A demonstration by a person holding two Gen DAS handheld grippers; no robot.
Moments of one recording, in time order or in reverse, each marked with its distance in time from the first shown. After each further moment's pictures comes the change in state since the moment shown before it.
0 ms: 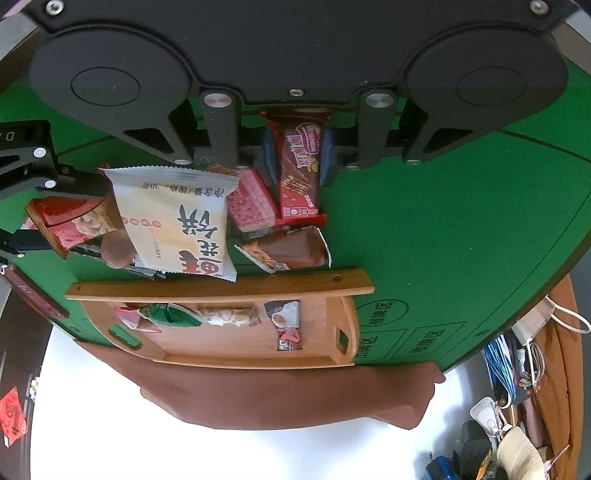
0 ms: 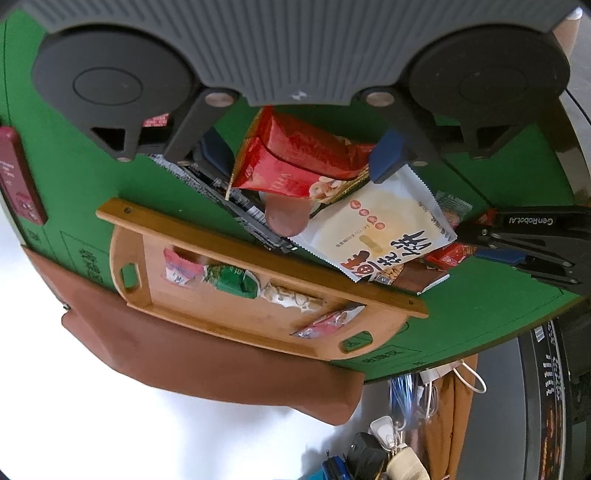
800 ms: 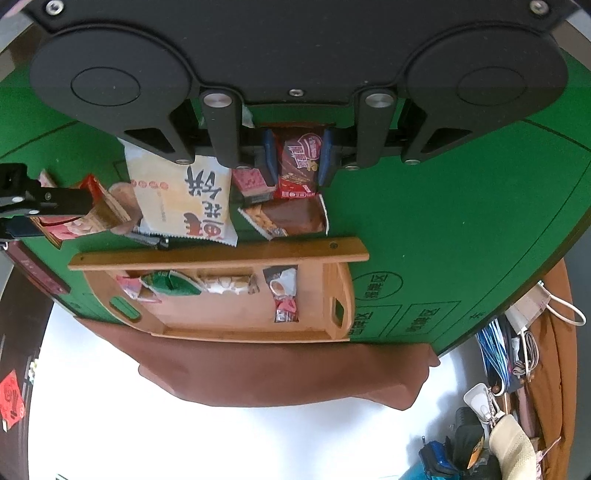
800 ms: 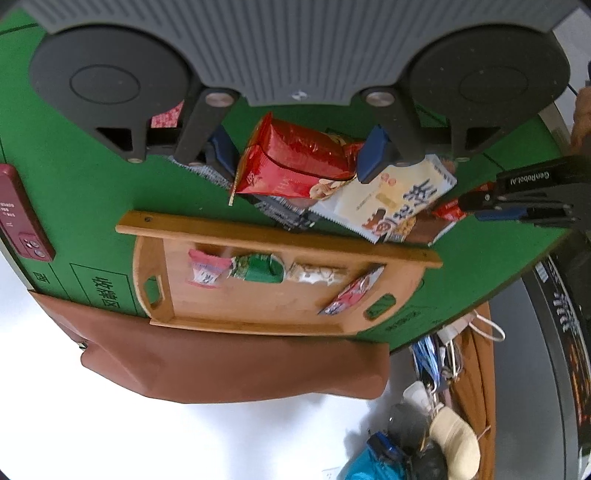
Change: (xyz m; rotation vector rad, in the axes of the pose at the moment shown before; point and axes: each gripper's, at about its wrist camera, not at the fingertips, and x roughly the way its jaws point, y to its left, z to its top) left arm -0.013 0.002 0.019 -0.024 -0.055 0.000; right arm -0.015 -0.038 0.018 0.219 -0.017 0.045
